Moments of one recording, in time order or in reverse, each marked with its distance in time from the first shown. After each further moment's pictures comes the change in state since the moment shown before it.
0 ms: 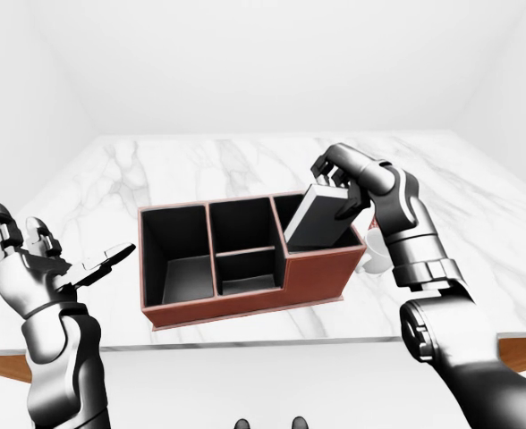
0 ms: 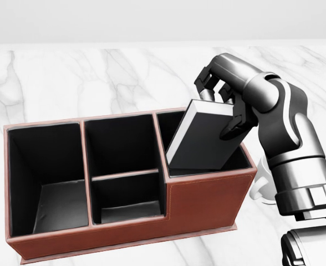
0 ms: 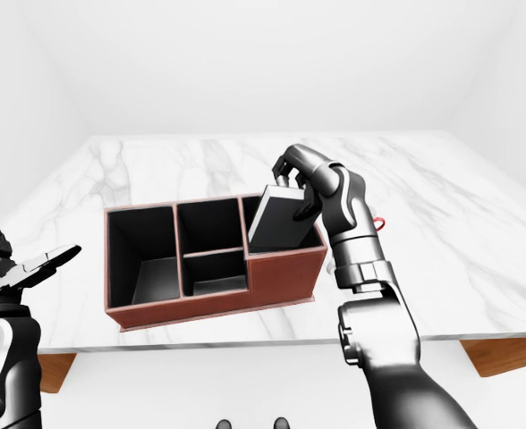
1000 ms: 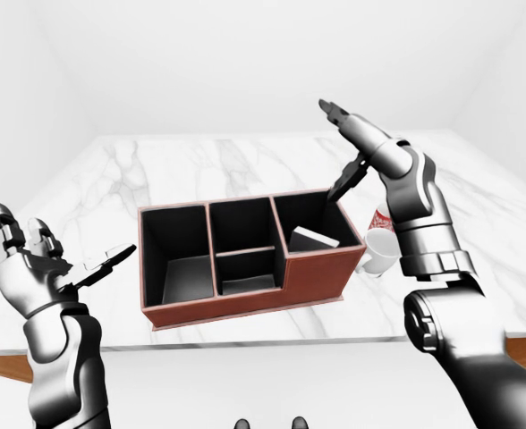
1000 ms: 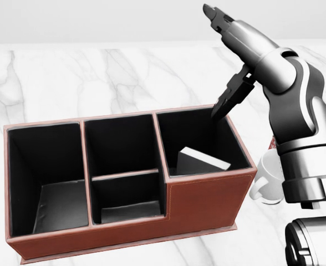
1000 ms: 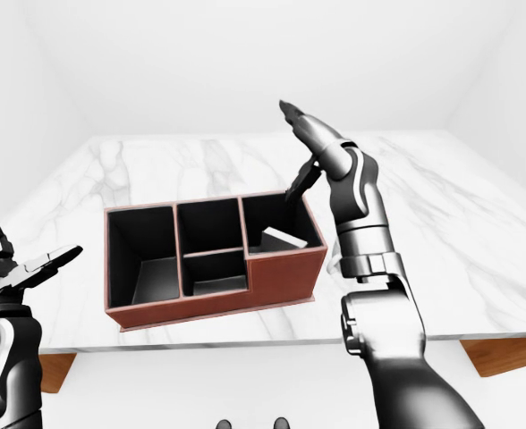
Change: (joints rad) left arm 0.000 0.001 -0.002 0.011 0.001 0.000 -0.001; right arm -0.049 -0.021 -0.042 -0.041 0.039 0.000 -0.049
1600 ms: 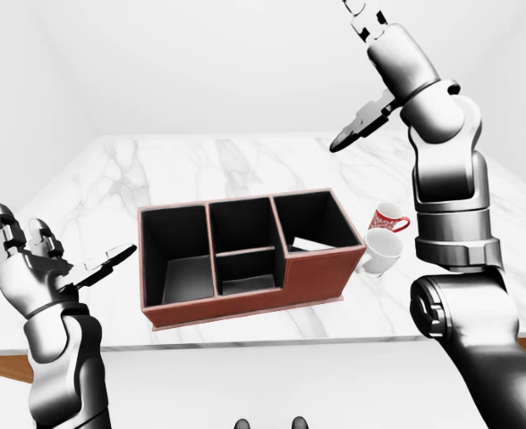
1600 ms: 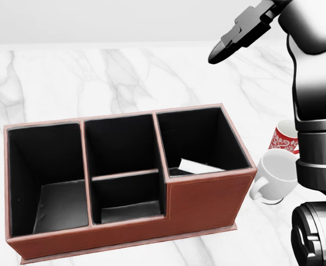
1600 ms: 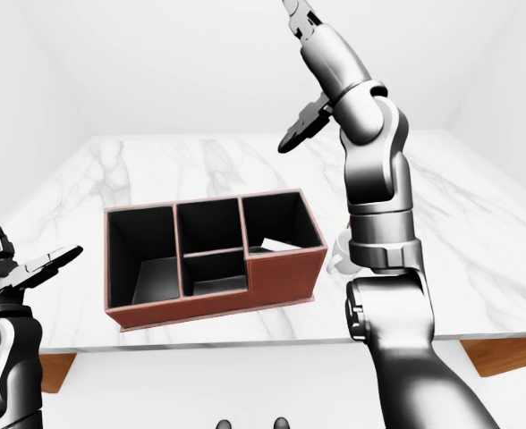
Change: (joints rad) left arm 0.001 -0.001 -0.001 0.001 0.001 0.000 0.000; right arm -0.097 -0.041 -0.031 -0.249 0.141 0.000 -0.089
